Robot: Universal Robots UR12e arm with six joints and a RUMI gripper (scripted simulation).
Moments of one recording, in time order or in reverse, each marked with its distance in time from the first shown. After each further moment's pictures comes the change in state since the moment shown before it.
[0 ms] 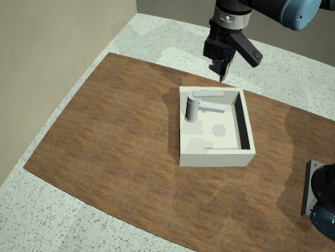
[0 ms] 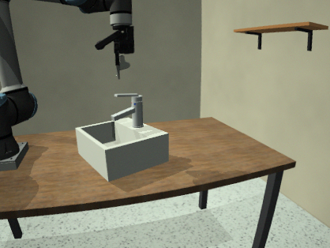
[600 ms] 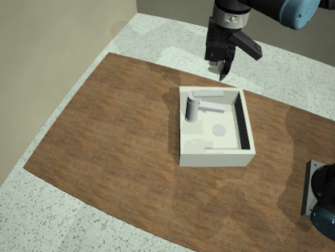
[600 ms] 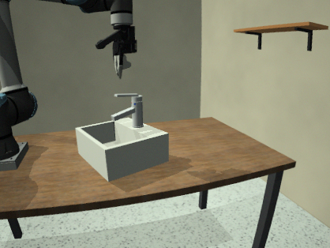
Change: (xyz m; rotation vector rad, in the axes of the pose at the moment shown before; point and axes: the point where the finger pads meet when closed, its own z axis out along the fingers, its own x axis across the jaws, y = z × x) arm -0.003 0.004 -0.001 -0.001 0.005 -0.357
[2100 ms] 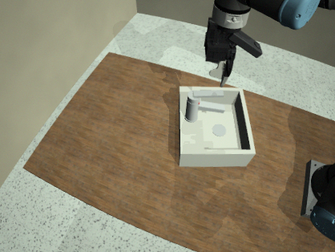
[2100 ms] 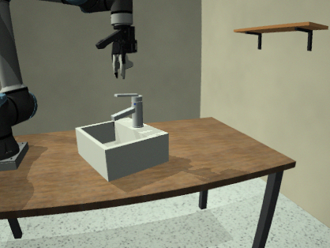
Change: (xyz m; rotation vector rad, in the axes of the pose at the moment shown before) arm -0.001 0.001 0.000 0.000 0.002 -0.109
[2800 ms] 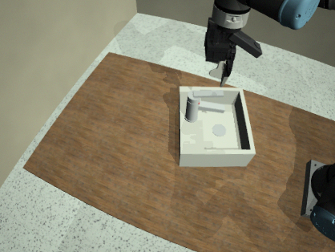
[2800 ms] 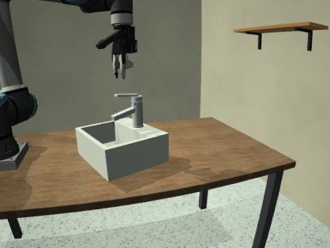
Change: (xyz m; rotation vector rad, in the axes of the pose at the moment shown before) arm 0.000 0.000 0.000 0.000 0.000 0.000
